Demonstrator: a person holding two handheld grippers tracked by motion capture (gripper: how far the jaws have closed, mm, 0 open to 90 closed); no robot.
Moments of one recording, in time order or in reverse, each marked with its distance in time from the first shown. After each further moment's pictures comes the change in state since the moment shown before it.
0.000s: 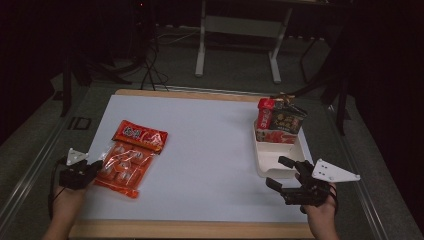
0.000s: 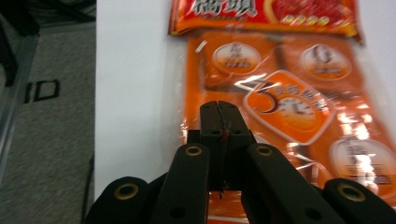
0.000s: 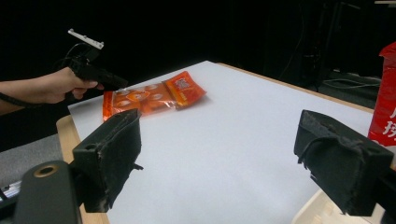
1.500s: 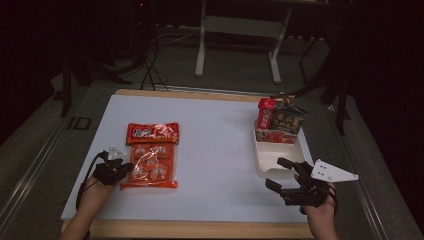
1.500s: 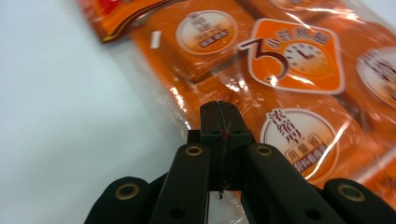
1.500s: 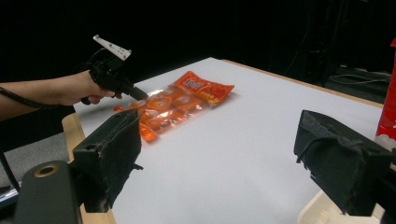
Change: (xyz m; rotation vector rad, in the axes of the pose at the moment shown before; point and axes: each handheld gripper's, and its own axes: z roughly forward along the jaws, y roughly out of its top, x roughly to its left) left arm -0.069 0.022 0.036 0.127 -0.154 0.211; right arm -0.001 -0.004 0.001 0.011 0.019 0.017
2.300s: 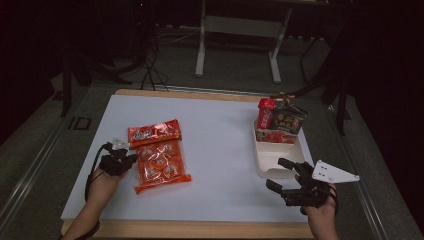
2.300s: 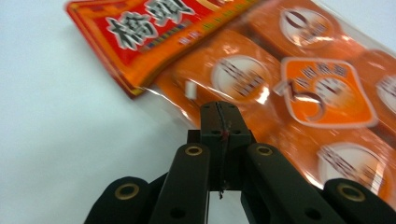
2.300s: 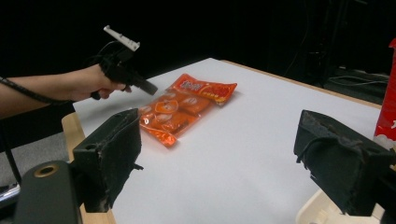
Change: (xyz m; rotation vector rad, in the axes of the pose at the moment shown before) left arm 0.009 0.027 0.007 -0.045 0.021 -0.076; right arm 0.000 -0.001 -0.002 -0.003 -0.001 -0.006
